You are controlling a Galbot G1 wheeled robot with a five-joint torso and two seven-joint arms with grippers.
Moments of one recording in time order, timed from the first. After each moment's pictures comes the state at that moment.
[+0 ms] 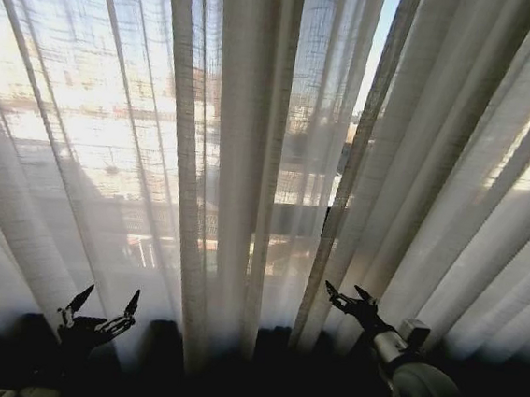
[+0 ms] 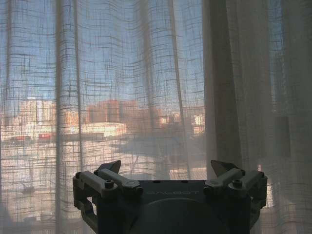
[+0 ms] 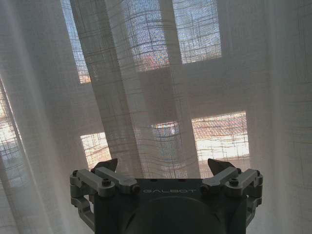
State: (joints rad) left arm 1.95 -1.40 -0.94 -2.50 -0.39 0.03 0.10; right arm -1.38 1.13 0.70 2.16 0.69 -0.45 0.04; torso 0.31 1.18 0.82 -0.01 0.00
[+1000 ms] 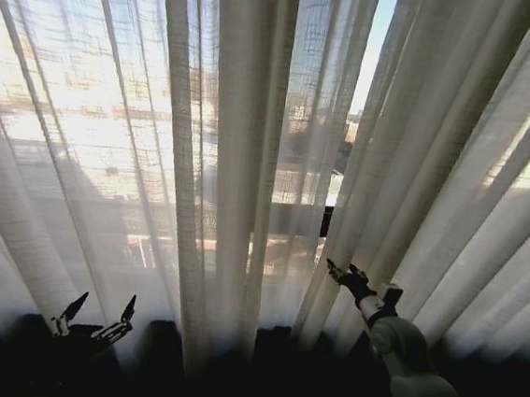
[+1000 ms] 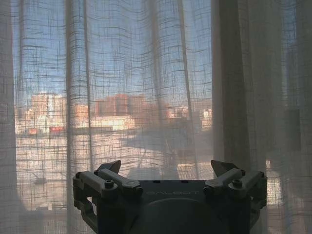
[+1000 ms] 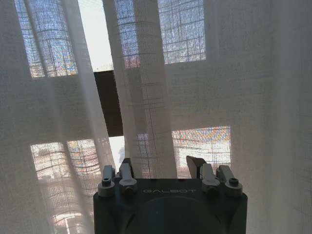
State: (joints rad) left arm 1.98 -1.45 -0.93 -2.50 -0.35 0.03 0.10; right arm -1.10 1.06 0.58 1.89 0.64 -0.40 0.08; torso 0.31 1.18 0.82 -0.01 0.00
